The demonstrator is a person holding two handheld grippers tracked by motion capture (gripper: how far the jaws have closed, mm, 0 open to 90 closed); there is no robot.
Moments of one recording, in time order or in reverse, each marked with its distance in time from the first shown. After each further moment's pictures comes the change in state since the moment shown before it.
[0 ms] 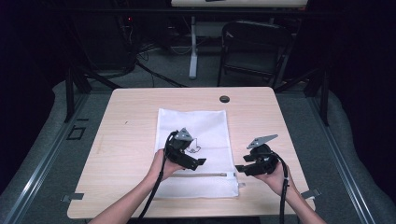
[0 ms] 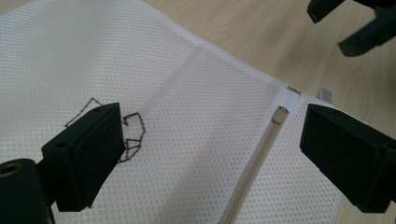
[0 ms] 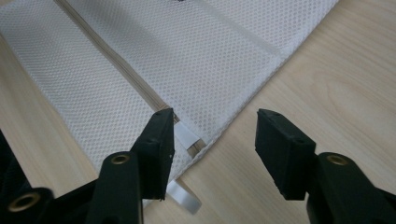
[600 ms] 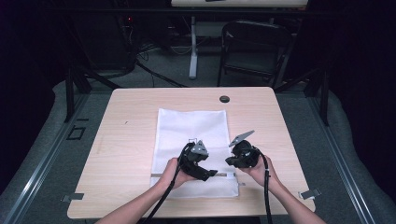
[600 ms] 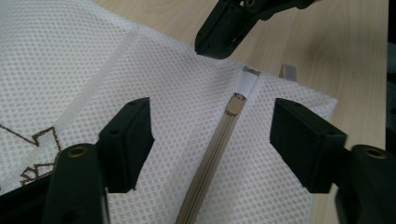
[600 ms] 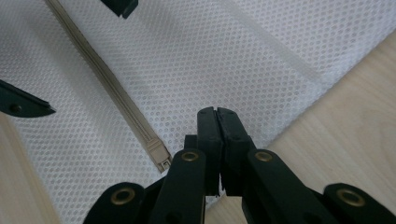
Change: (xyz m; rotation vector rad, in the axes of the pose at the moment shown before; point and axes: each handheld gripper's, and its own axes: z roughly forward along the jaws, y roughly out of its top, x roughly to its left) left arm -0.032 -0.005 0.035 0.057 -0.084 0.108; right arm -0.001 0.024 0.056 0.083 0.034 -0.080
